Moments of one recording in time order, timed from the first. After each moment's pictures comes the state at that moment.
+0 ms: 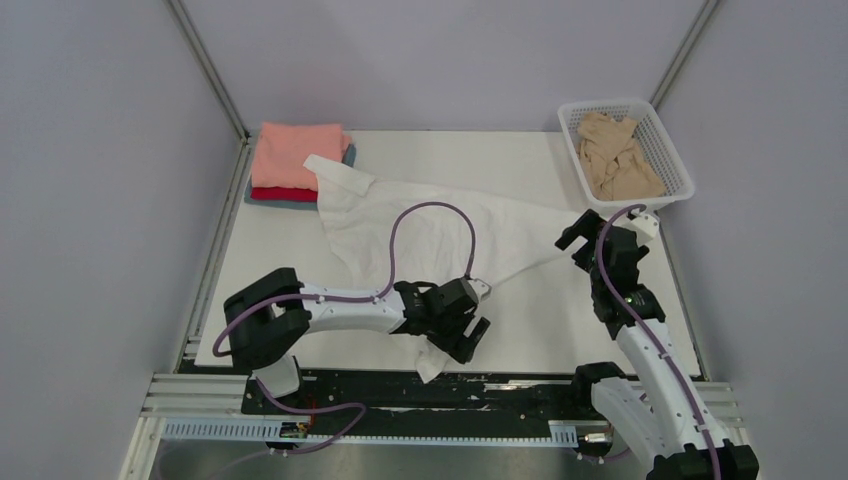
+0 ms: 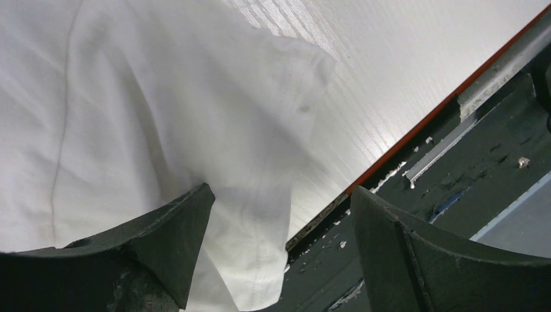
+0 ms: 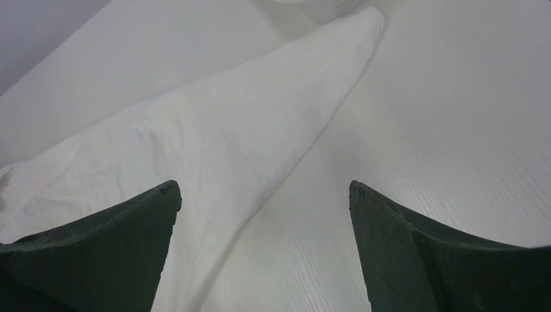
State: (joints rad) left arm -1.20 1.68 0.97 -0.34 0.06 -0.51; right arm 0.13 0.78 0.59 -0.29 0.33 0.59
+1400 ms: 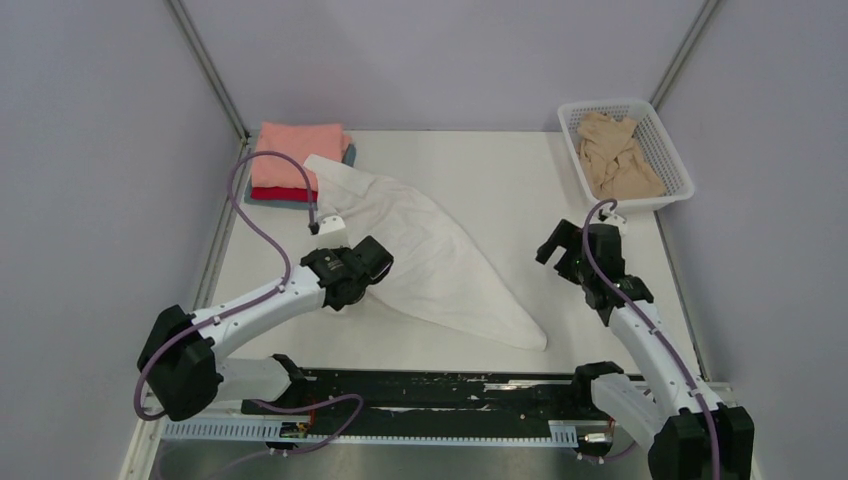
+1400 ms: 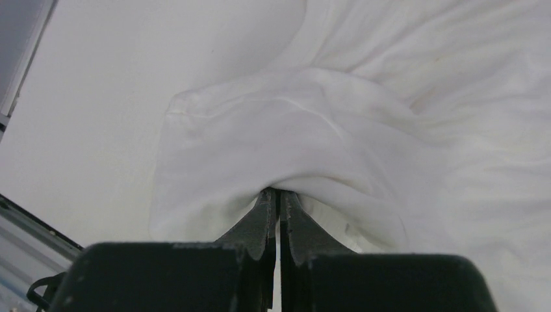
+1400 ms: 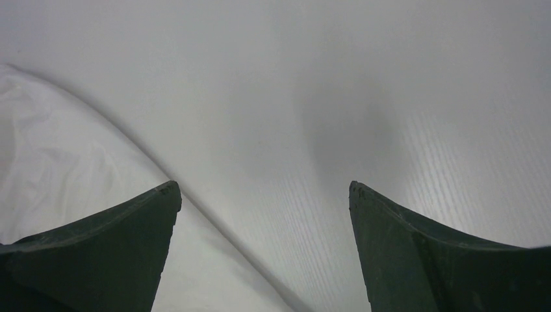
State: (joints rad) left arm -0.79 1.26 0.89 -0.93 -0.87 -1.07; right arm 0.13 0.90 0.59 -0.33 0.15 0.58
